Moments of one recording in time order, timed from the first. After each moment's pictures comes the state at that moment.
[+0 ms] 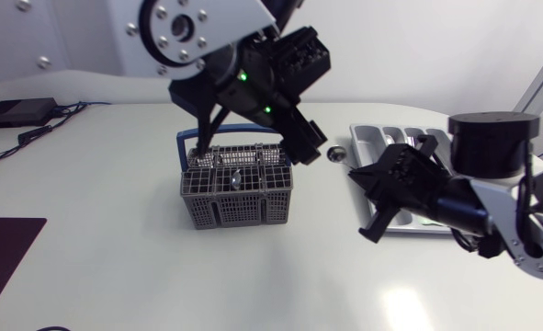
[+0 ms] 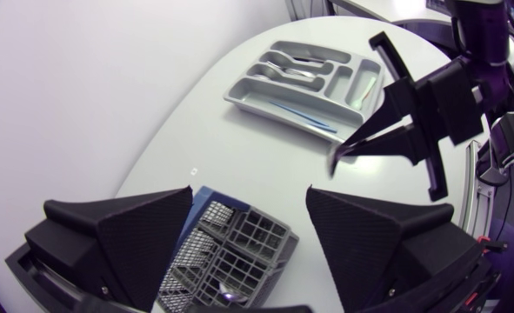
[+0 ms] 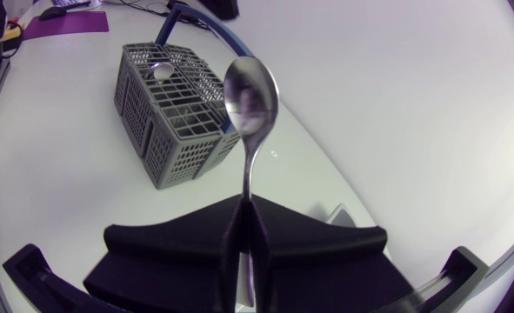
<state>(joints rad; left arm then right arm) -0.81 1.72 1.60 -0.62 -0.14 0.39 0.36 1.11 0.56 0.04 -0.13 -0.68</state>
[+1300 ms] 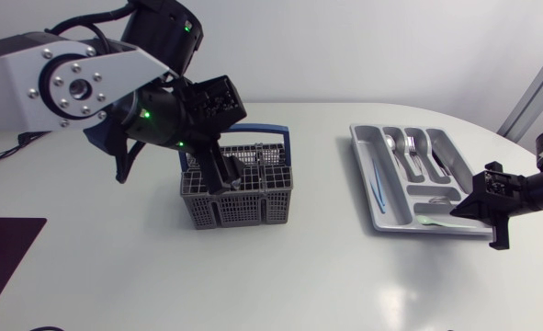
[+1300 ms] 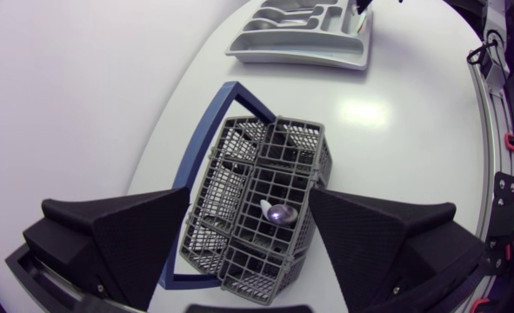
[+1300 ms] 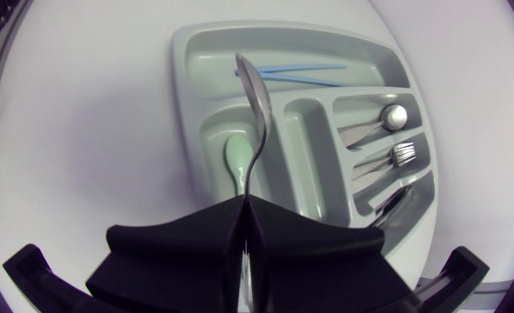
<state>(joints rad) -0.61 1.50 1.23 -0.53 -0.02 0.71 -0.51 1.73 0.99 -0.60 -0.43 -1.74</state>
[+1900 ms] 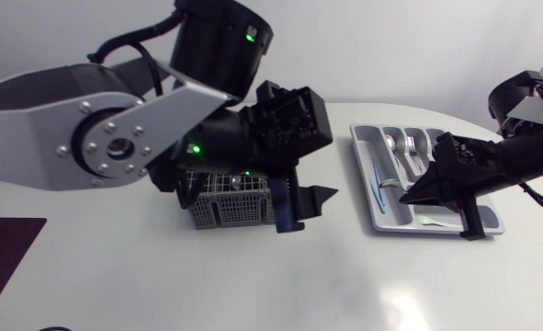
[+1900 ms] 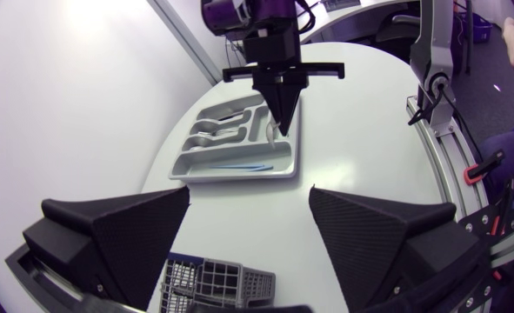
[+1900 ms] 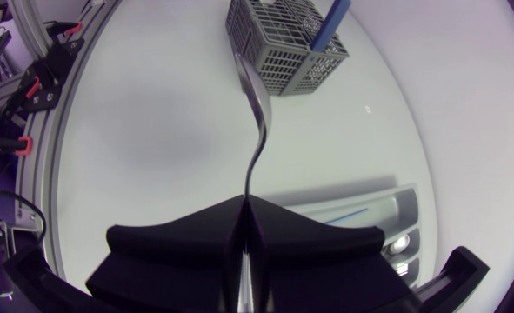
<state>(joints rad) -0.87 1.53 1.20 -0.24 0.18 0.72 -0.09 1.42 1.02 -0.91 -0.54 -1.49</state>
